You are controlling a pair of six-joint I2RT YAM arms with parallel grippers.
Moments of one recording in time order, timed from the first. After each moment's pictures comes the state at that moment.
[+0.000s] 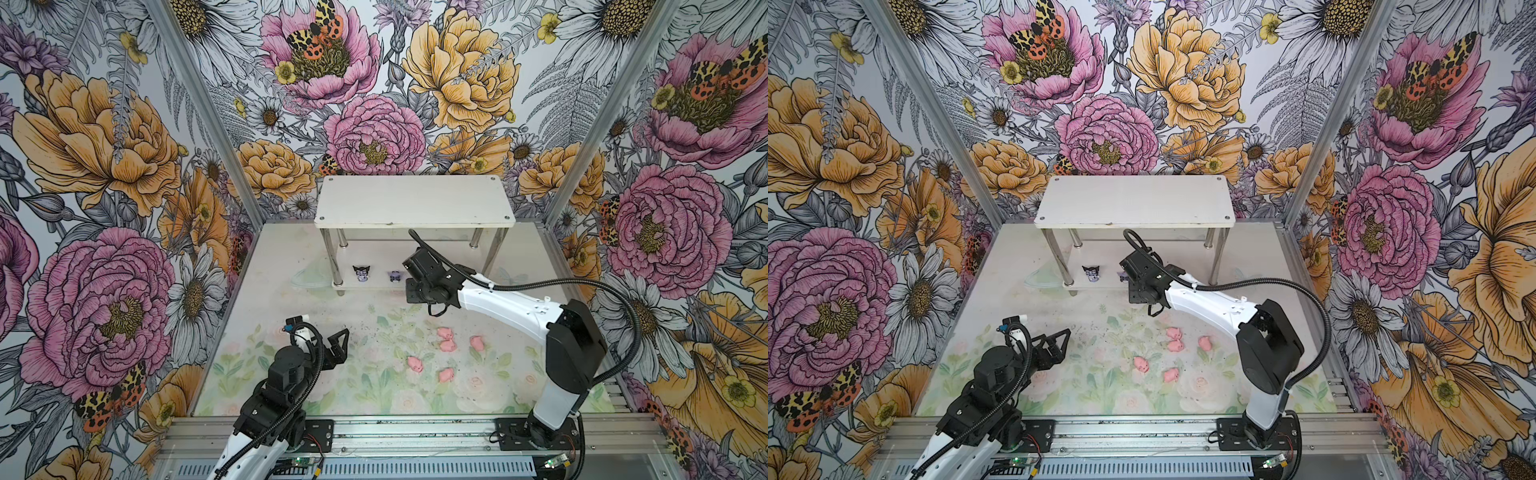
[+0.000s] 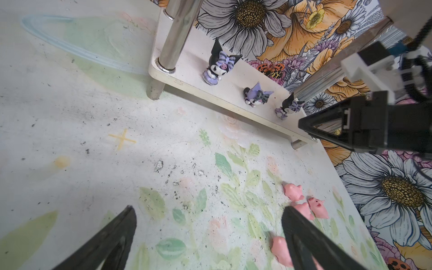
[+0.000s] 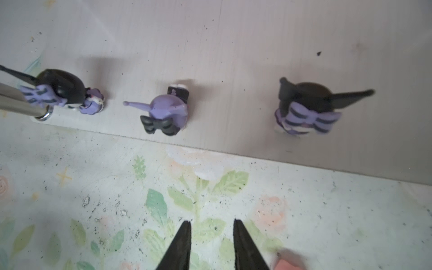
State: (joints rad) left arm -0.45 0.13 0.18 -0.42 -0.04 -0.66; right arm 0.79 1.69 1.36 -0.67 0.21 0.62
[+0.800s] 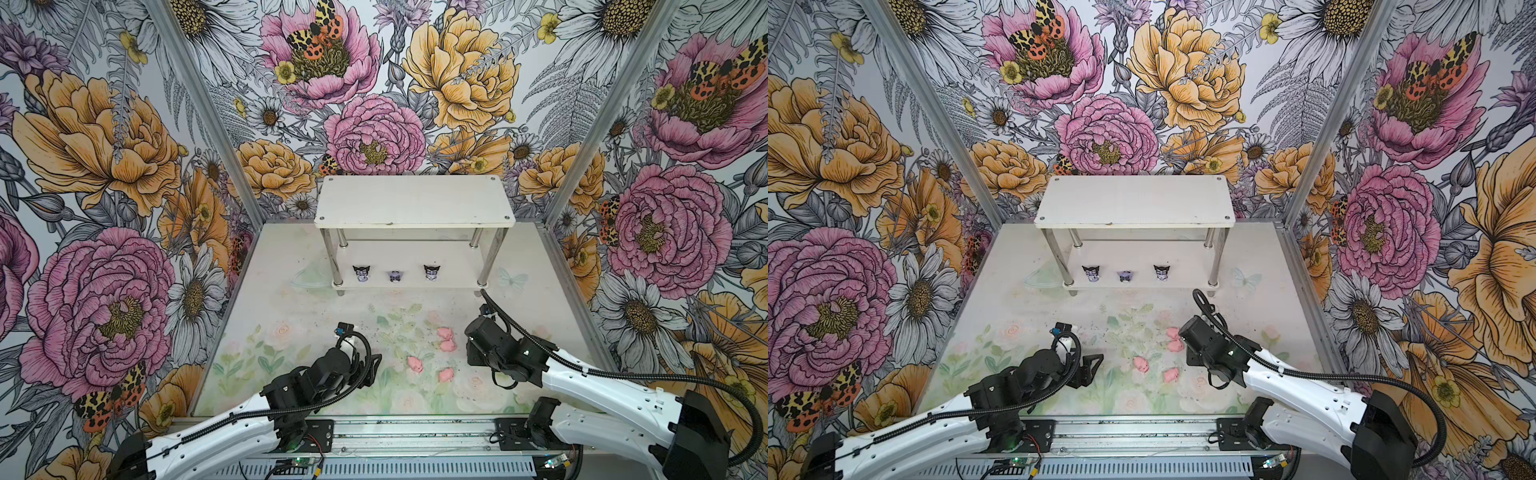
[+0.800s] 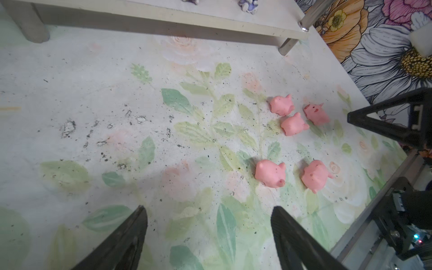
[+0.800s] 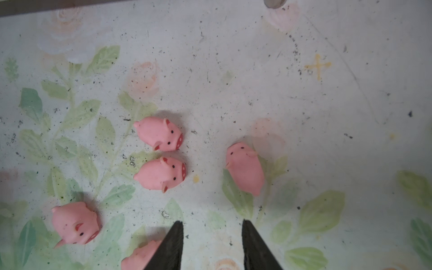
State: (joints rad) left arm -1.04 0.63 0.25 -0.26 -0.31 -0.66; right arm 0.83 1.01 0.60 -0.72 0.28 0.79
